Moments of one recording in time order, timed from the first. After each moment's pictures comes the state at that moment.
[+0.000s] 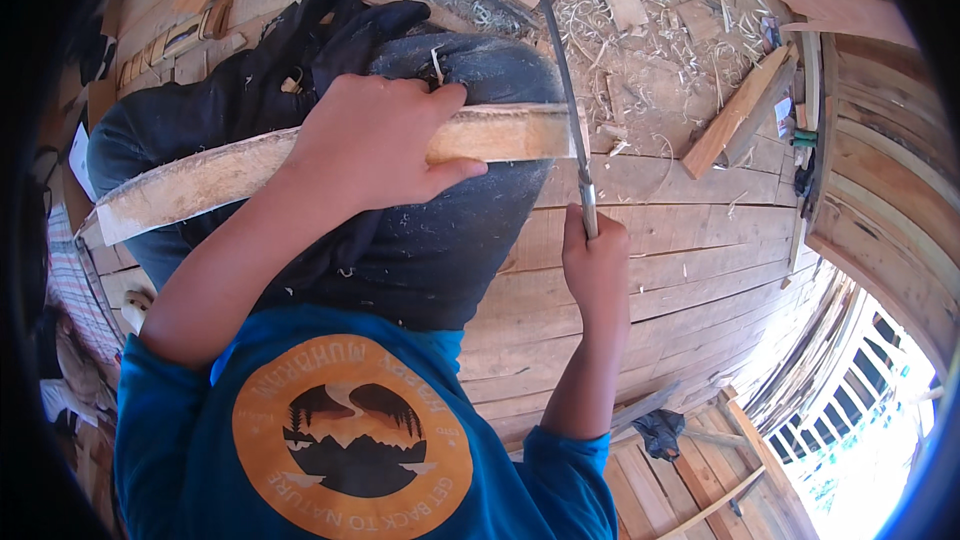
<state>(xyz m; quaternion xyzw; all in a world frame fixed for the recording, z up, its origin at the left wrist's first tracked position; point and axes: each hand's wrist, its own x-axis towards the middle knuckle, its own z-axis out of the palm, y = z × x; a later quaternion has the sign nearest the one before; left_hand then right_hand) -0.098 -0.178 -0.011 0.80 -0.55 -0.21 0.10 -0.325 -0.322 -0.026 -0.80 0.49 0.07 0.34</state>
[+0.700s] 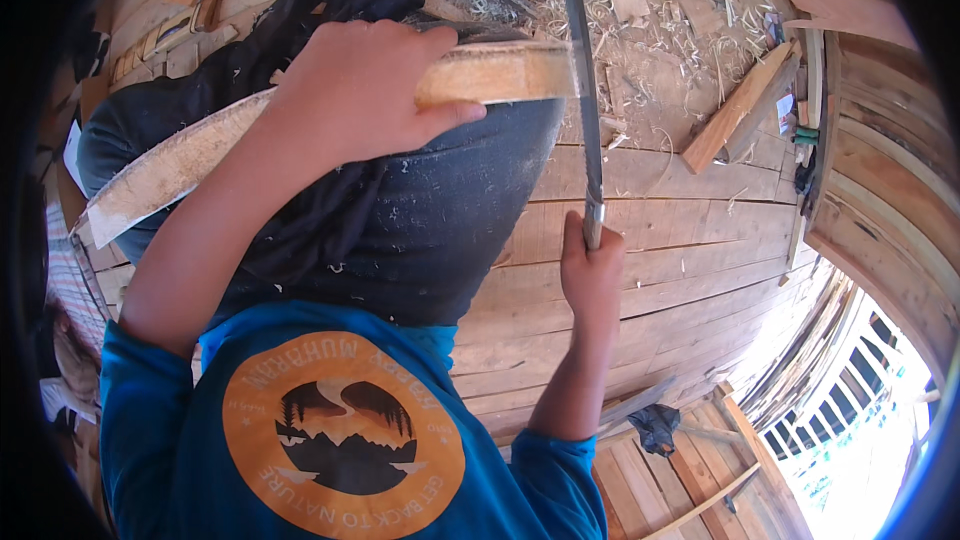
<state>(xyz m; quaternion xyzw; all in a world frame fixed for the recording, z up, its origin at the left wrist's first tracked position) -0.077 -0.193 -0.017 0.83 -0.53 -0.15 0.11 -0.343 -0.316 -0.029 -0.77 0.53 0.03 0.35</state>
